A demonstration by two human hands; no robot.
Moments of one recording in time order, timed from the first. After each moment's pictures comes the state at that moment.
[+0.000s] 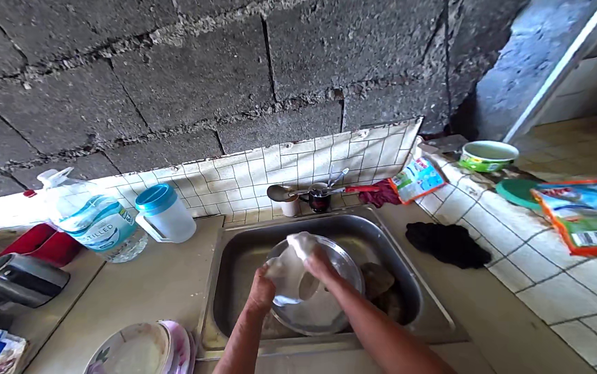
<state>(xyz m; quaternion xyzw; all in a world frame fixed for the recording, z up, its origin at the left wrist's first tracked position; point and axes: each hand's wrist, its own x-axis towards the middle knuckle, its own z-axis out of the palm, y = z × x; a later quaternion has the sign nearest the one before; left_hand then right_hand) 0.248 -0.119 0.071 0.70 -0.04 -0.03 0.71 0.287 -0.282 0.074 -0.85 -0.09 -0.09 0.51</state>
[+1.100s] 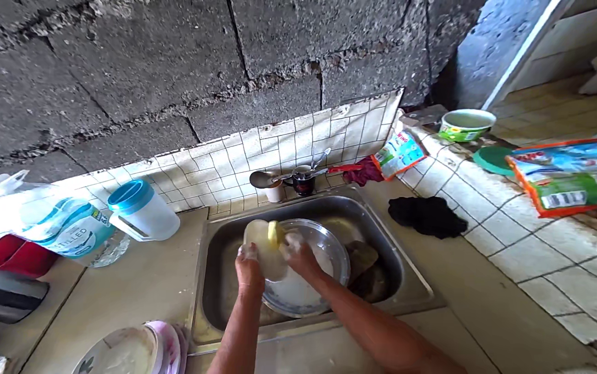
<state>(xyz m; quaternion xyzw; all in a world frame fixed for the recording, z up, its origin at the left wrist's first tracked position) 0.267 -0.152 0.081 0.66 0.19 0.08 0.73 0.278 -0.280 0.055 -0.84 -0.05 -0.08 0.54</state>
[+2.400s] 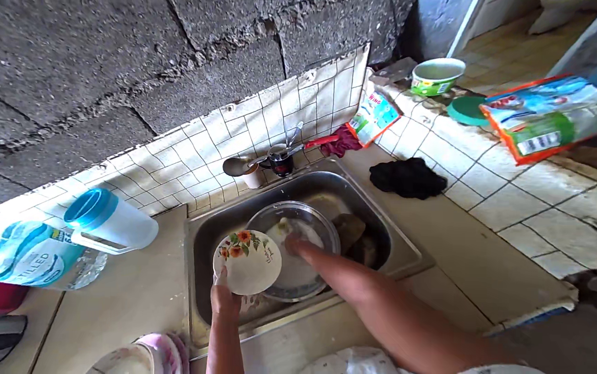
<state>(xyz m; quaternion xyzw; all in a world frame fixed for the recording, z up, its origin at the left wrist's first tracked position) 0.242 -0.093 0.040 0.57 0.29 -0.01 0.77 0.335 -0.295 -0.062 -0.93 0.01 0.27 0.26</state>
